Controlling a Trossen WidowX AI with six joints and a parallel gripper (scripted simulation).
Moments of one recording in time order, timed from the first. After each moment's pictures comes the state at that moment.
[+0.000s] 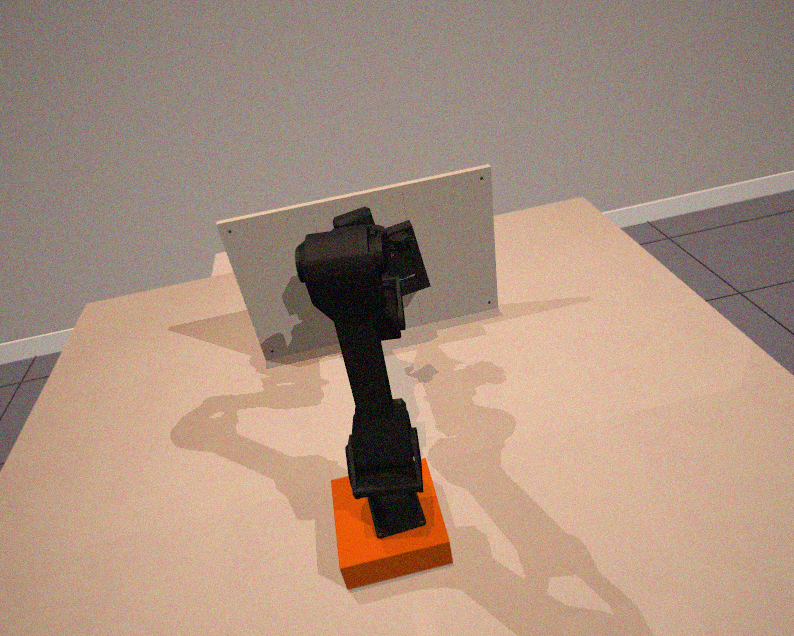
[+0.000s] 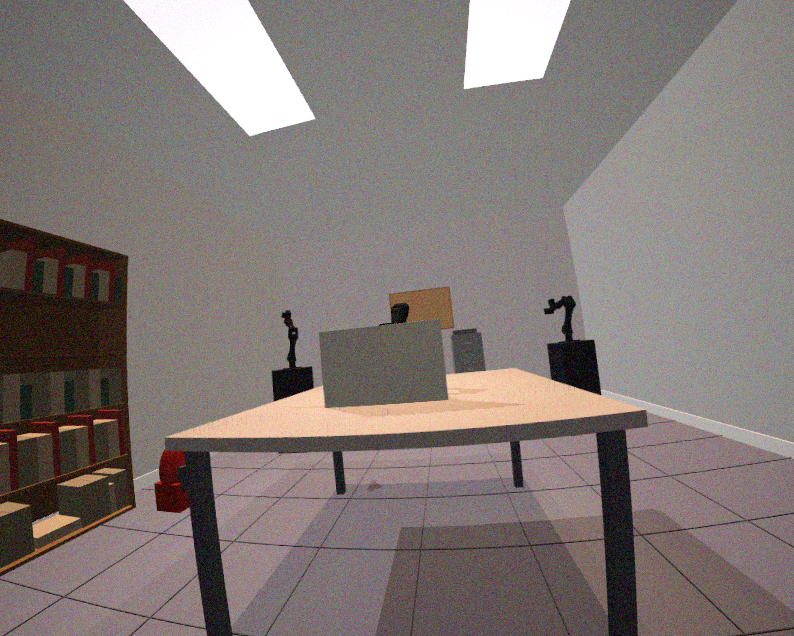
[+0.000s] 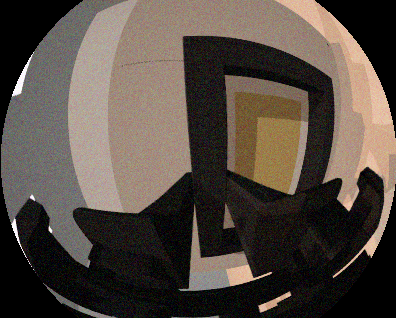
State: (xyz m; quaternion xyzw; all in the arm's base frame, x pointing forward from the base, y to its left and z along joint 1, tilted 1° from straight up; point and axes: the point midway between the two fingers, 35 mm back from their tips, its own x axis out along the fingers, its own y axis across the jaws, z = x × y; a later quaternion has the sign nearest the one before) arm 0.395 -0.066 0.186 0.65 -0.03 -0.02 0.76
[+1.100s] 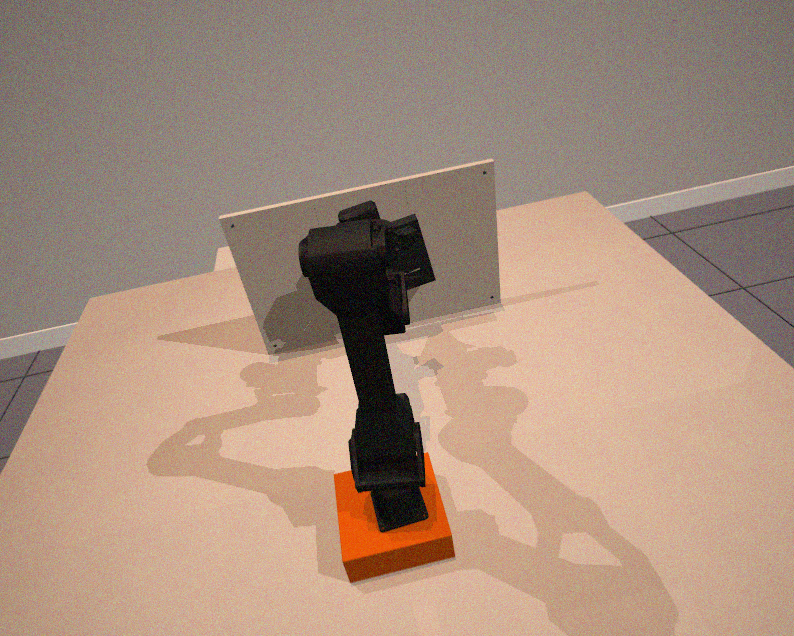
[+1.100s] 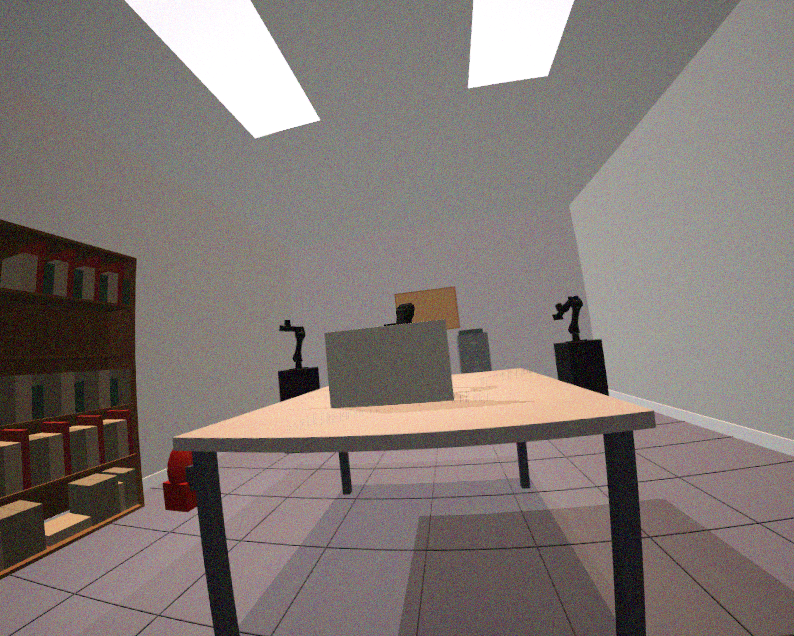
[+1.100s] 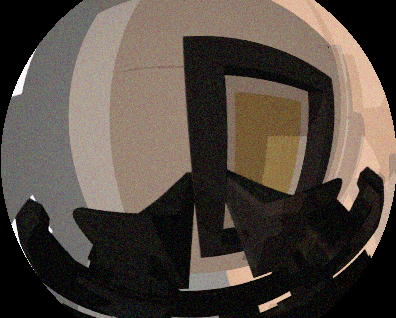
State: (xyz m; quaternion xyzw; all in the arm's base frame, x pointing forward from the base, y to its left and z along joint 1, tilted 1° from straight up) arm 0.394 -0.071 0.187 0.65 -0.03 -0.02 0.76
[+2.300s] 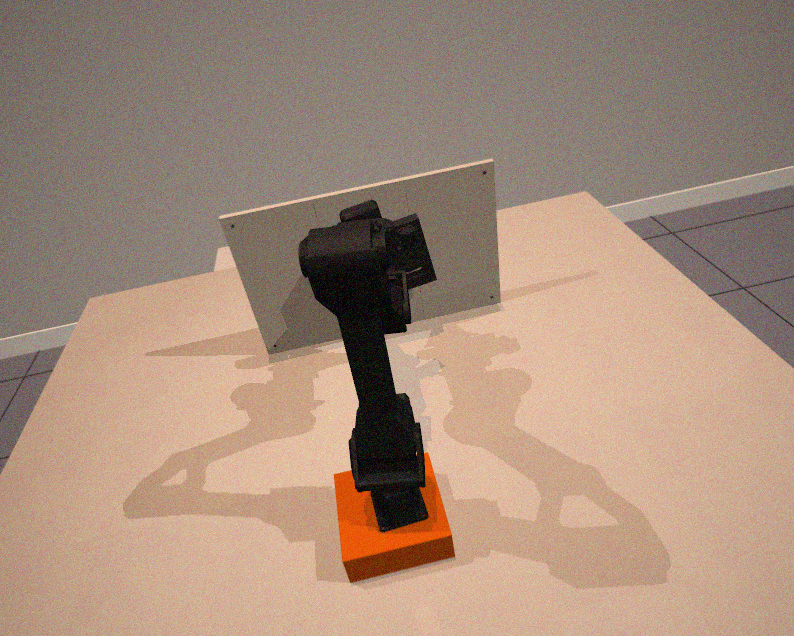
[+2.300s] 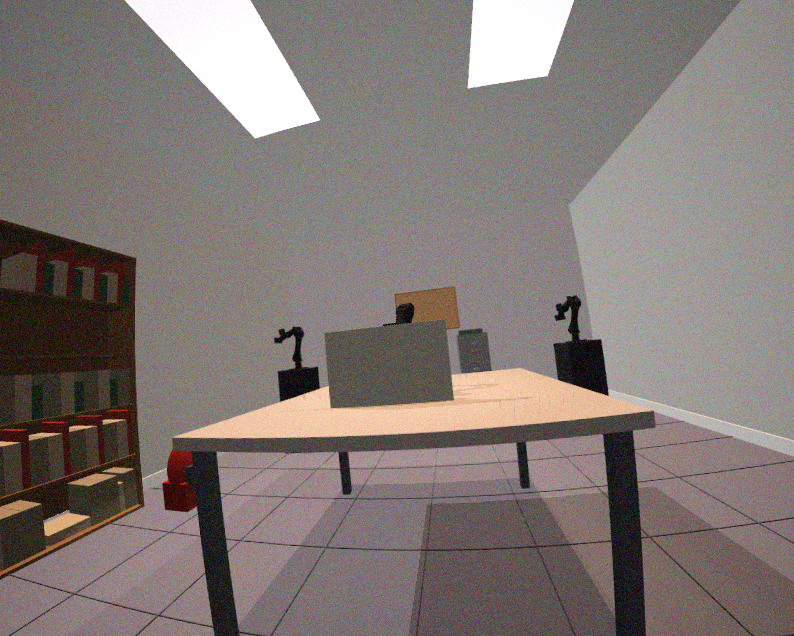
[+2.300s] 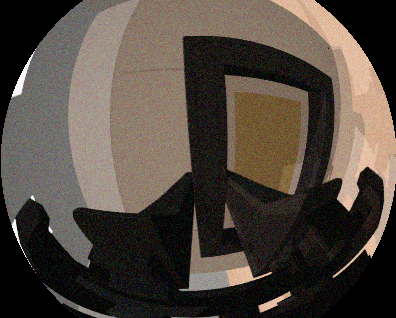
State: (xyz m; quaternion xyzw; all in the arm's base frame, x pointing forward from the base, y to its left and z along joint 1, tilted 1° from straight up) arm 0.394 -0.073 0.187 0.65 -0.03 -0.02 0.76
